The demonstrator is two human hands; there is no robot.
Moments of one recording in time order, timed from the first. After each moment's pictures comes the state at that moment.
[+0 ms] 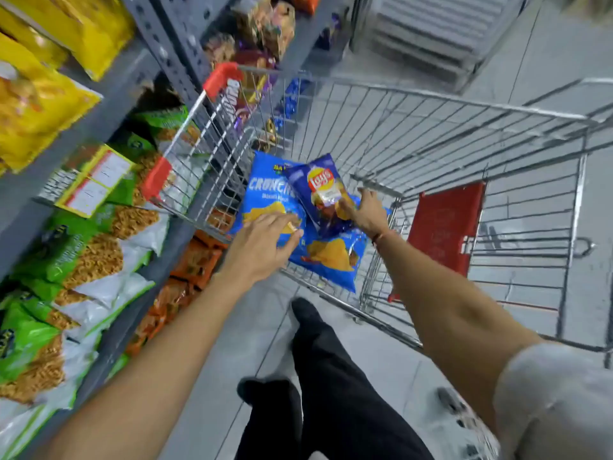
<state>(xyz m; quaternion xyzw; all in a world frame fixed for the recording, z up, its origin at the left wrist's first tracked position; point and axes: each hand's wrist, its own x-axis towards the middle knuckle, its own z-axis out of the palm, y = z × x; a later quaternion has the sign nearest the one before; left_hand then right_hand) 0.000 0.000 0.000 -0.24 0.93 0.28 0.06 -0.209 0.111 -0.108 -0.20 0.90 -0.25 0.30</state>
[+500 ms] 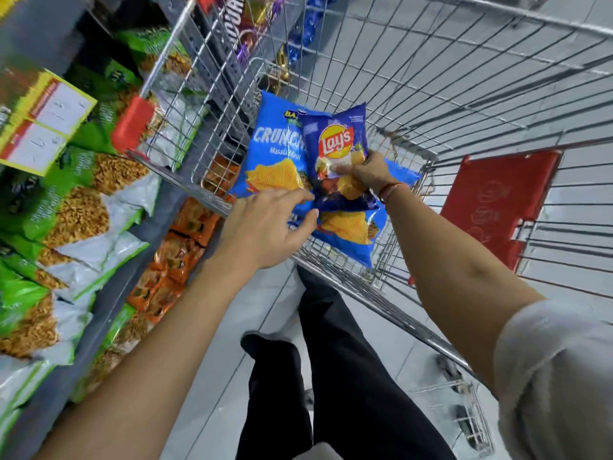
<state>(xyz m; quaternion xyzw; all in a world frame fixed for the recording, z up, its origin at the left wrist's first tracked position) -0.004 -0.008 -0.013 -0.26 0.93 0.26 0.06 -0.230 0.062 -0.186 -0.05 0.80 -0.39 0.45</state>
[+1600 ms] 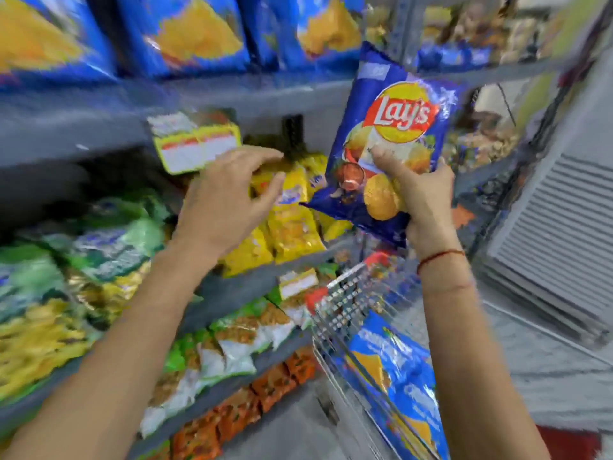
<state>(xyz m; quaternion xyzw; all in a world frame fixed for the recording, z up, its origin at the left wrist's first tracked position) 0.192 -0.052 0.344 -0.36 0.83 -0.03 -0.43 -0.037 -0.023 0.327 -0.37 0.45 -0.77 0.27</state>
